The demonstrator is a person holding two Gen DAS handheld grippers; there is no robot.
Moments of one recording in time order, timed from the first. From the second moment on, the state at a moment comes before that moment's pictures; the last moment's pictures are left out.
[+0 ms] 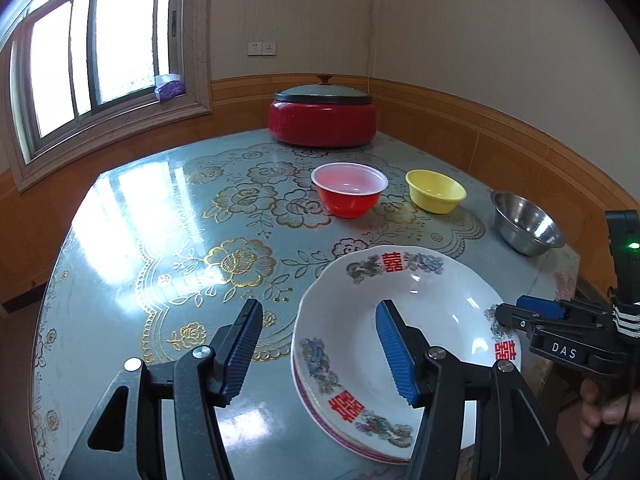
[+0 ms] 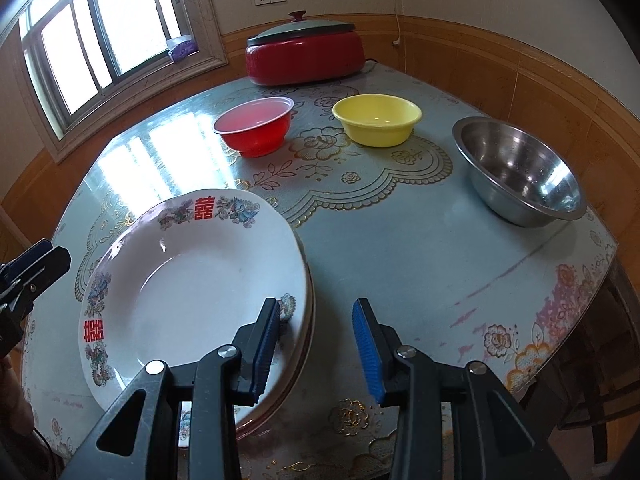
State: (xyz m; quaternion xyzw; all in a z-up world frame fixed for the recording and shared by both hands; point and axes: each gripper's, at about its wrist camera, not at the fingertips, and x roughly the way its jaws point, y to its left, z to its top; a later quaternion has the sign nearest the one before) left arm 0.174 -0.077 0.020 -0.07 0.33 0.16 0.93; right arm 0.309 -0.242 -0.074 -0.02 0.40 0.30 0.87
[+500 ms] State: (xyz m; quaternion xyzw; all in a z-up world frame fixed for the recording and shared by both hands) left arm 0.260 -0.161 0.026 -0.03 0.34 0.11 0.93; right arm 0.371 -0.309 -0.041 -0.01 0.35 0.29 0.89
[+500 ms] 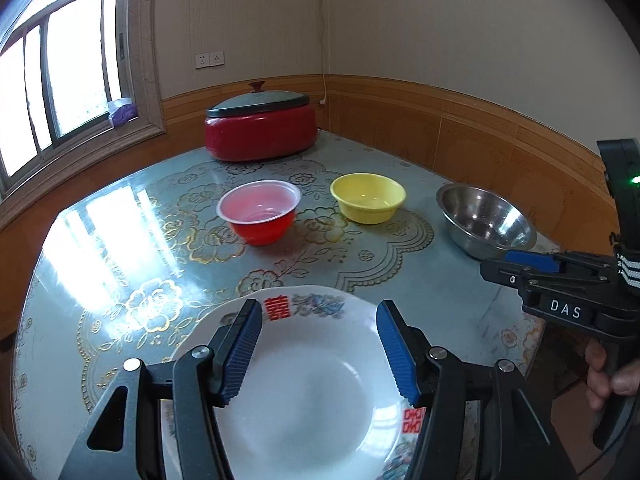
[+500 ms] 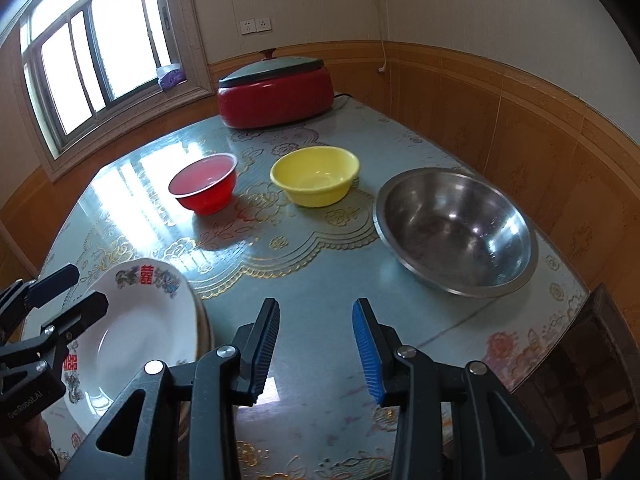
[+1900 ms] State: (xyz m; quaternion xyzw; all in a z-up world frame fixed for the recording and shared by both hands) left arm 0.469 -0.243 -0.019 -0.15 0.42 0.03 0.90; right arm 0.587 -0.443 -0.076 0.08 0.41 0.27 0.87
